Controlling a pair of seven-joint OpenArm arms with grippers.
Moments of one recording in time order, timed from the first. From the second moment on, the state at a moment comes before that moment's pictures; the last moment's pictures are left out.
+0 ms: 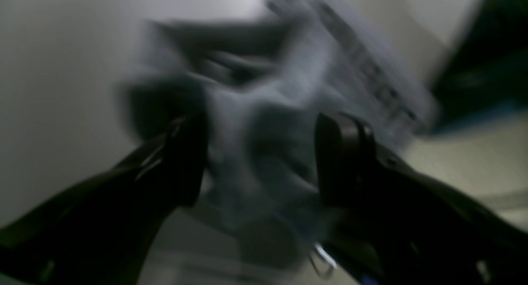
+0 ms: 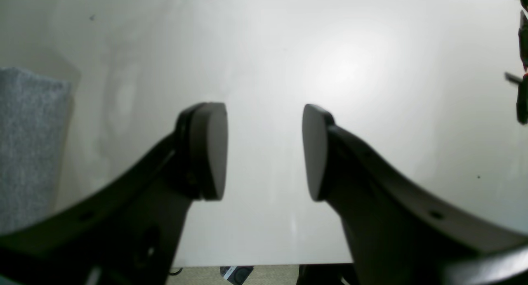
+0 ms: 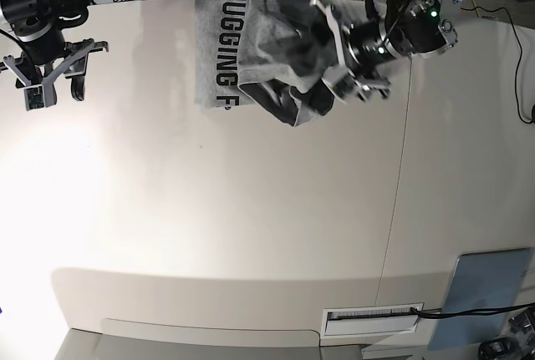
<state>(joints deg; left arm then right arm) 20.7 -17.0 7.8 123.5 -29.5 -28.6 54.2 -27.8 13.1 41.5 133.4 26.9 27.3 -63.4</state>
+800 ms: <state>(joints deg) 27.7 -28.0 -4.7 123.2 -36.3 -39.3 71.1 -27.8 13.1 41.5 133.4 27.1 27.3 -63.2</state>
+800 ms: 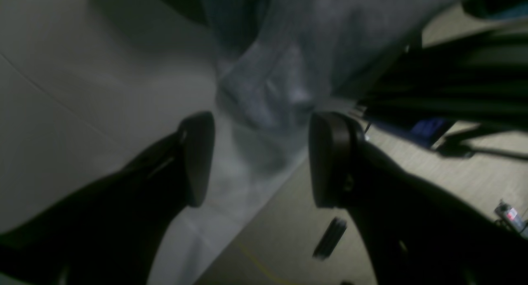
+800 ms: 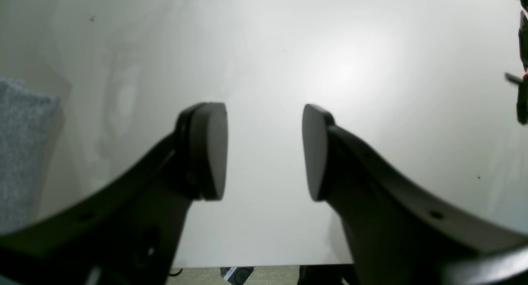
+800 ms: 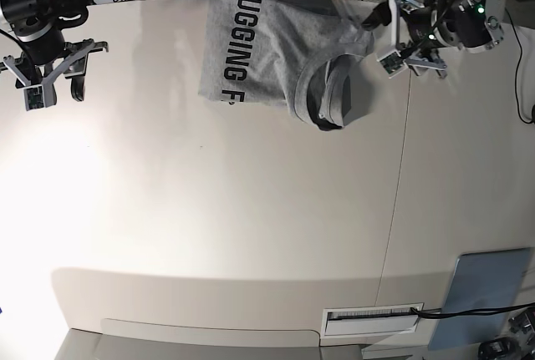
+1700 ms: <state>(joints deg) 19.5 -27.6 16.4 102.5 -34.0 -35.3 55.1 -27.5 13.2 41.5 133.4 28.7 27.3 -62.9</state>
